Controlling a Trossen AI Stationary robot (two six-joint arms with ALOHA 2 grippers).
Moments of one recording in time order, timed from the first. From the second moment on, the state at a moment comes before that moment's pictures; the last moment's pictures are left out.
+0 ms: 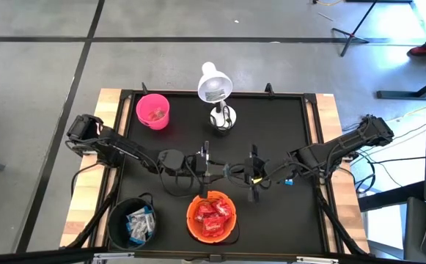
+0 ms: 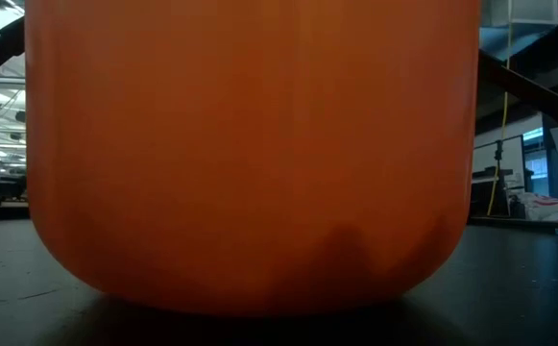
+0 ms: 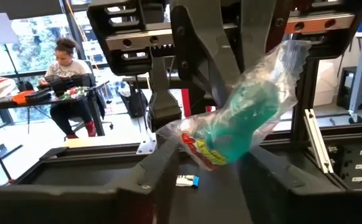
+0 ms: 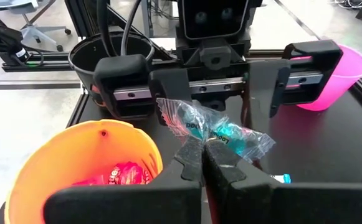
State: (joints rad) left arm -0.25 1.65 0.89 0.78 -0.28 0.09; right arm 0.42 1.39 1.20 -0.27 0.35 0.20
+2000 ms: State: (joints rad) left arm 0.61 0.98 0.89 -0.90 -0.56 -0.34; right arm 0.56 1.34 1.43 -0.82 0.59 0.33
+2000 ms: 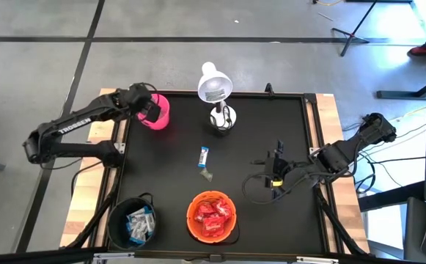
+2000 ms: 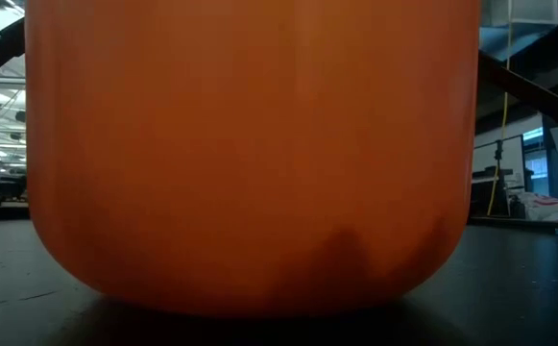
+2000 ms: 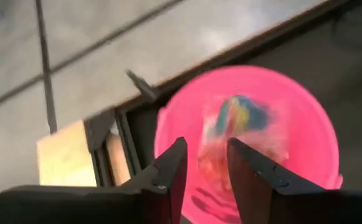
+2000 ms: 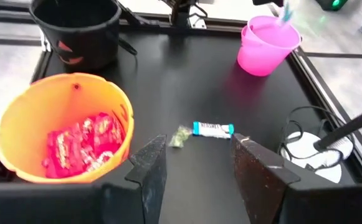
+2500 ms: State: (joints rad) left arm 0.62 0.94 0.90 -0.72 0.12 -0.28; right arm 0.56 1.34 1.37 -1.23 0.53 0.66
